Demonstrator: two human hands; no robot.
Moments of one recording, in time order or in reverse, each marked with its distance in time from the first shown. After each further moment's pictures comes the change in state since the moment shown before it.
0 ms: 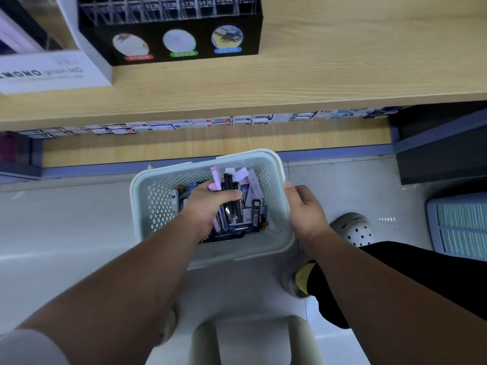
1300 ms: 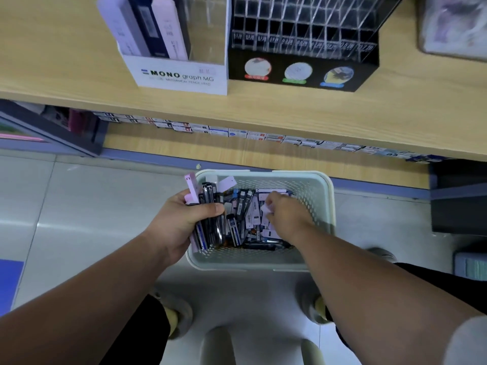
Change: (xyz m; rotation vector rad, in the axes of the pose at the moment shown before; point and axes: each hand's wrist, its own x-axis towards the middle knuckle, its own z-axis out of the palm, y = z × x) left_hand -0.098 0.035 -0.117 -0.274 -0.019 0.106; right_hand 0.031 -0.024 0.099 -1.065 -0.296 -0.490
